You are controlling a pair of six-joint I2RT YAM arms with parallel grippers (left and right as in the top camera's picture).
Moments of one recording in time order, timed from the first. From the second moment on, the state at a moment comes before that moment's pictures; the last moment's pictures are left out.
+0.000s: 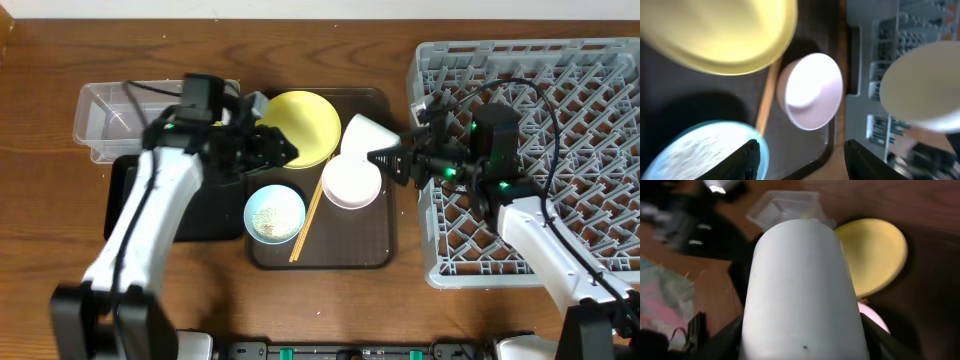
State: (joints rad) left arm -0.10 1.54 1.22 -0.84 0.63 -0.30; right arm 0.19 1.46 0.82 0.08 -0.91 0.19
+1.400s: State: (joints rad) left arm -0.08 1.41 1.22 -0.99 0.32 -0.29; right arm -0.04 1.48 1.40 -0.67 0.11 0.24
